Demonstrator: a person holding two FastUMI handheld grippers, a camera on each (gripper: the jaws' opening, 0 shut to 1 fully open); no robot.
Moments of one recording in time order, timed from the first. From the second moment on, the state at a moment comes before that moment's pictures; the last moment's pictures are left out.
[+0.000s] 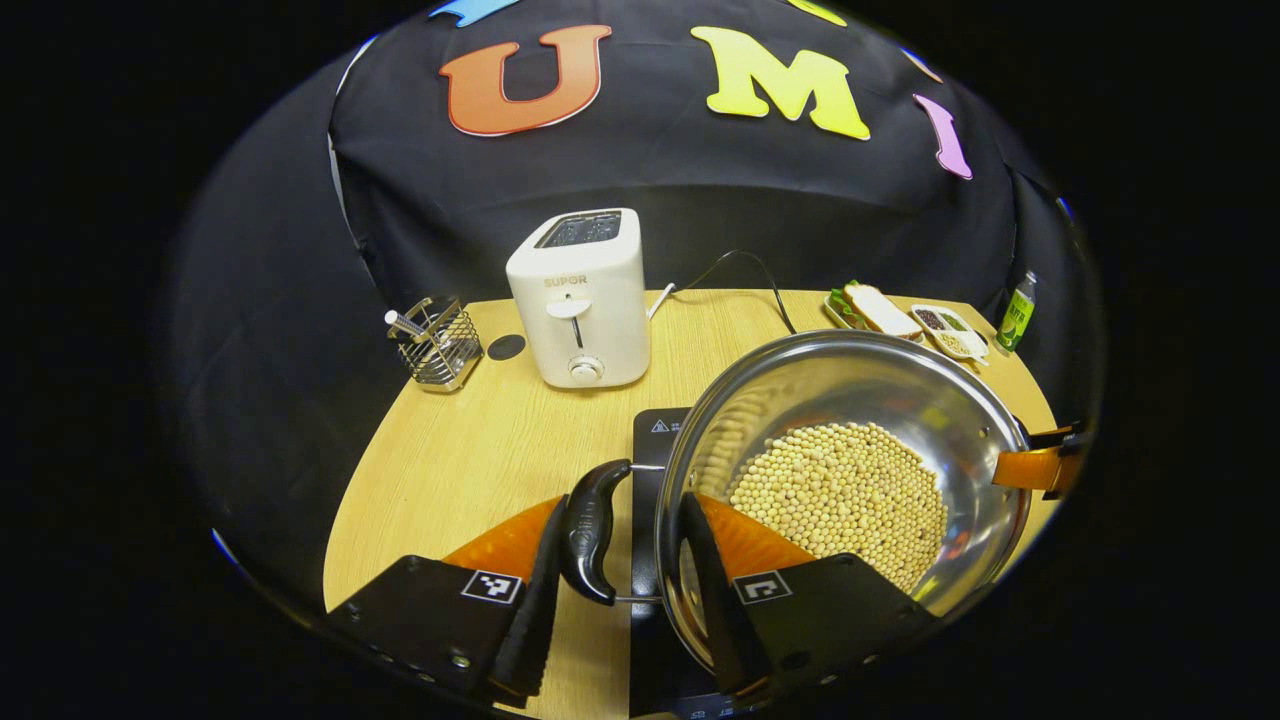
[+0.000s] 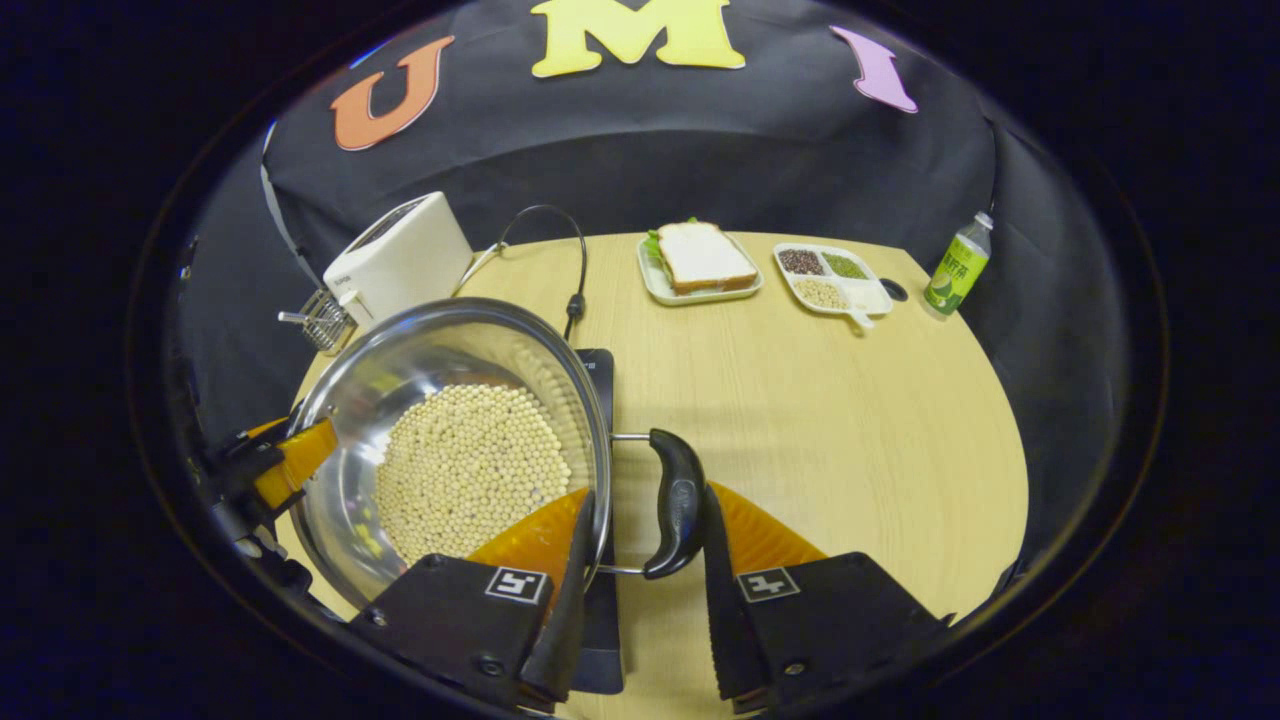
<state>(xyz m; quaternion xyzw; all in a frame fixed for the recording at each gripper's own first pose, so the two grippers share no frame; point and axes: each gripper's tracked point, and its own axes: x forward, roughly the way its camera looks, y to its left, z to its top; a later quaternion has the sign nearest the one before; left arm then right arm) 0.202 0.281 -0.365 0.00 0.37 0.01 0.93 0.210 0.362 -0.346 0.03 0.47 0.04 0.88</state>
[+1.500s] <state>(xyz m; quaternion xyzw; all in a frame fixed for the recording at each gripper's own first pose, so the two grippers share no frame) 0.137 0.231 -0.184 0.03 0.18 0.06 0.98 0.175 0.274 -0.191 -0.02 0.26 0.12 0.96</state>
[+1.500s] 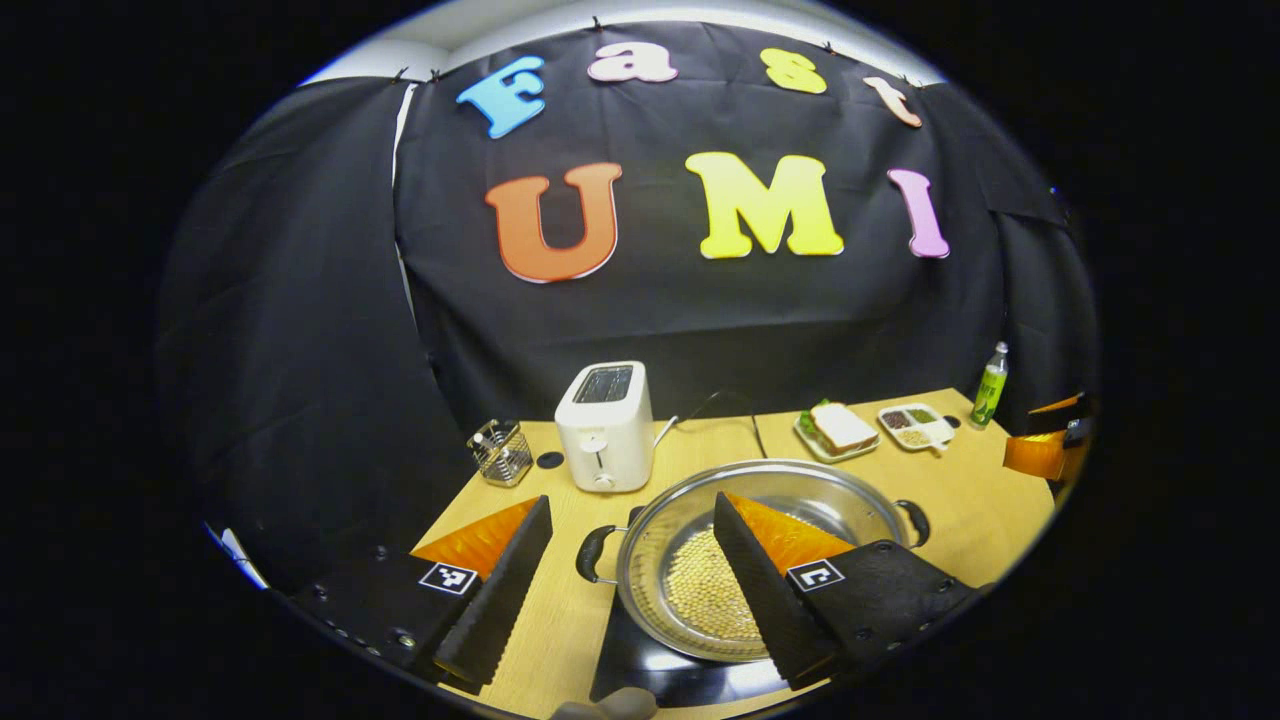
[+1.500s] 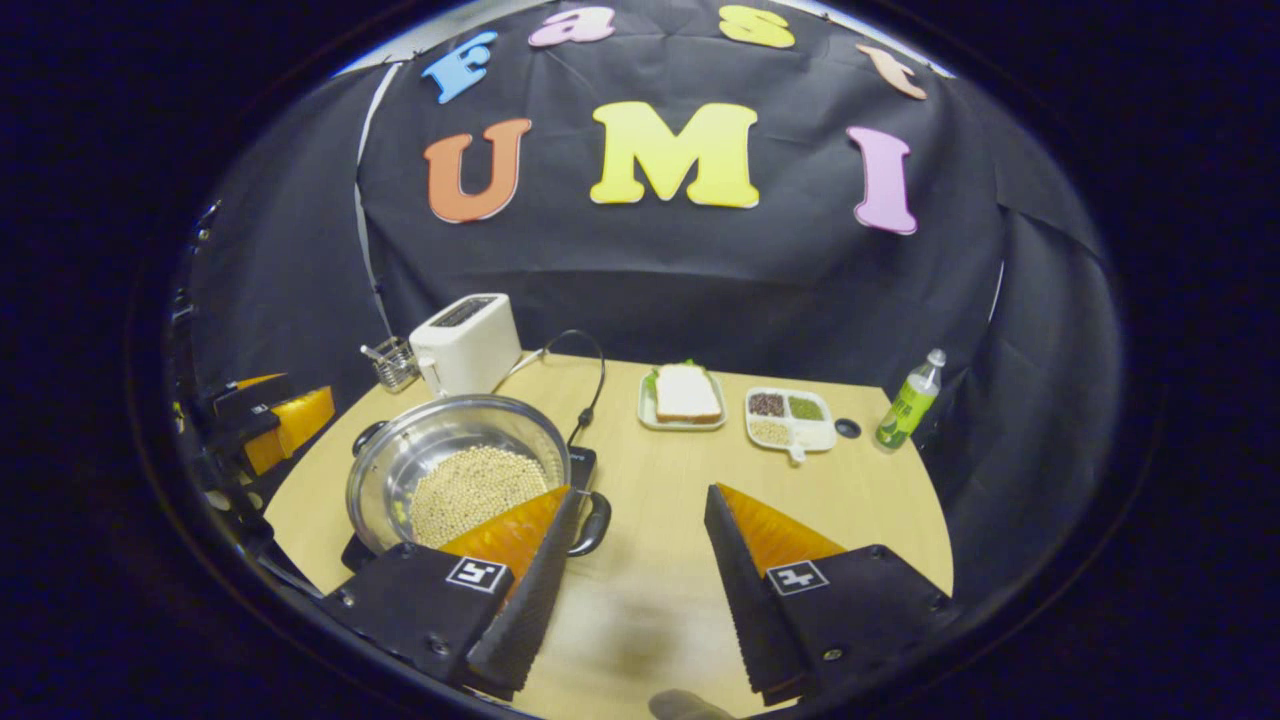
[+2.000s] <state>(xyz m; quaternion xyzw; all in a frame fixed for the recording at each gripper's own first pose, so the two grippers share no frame) 0.074 0.125 -0.043 0.03 0.07 0.05 1.00 0.124 0.158 -0.054 0.00 0.13 0.09 0.99</state>
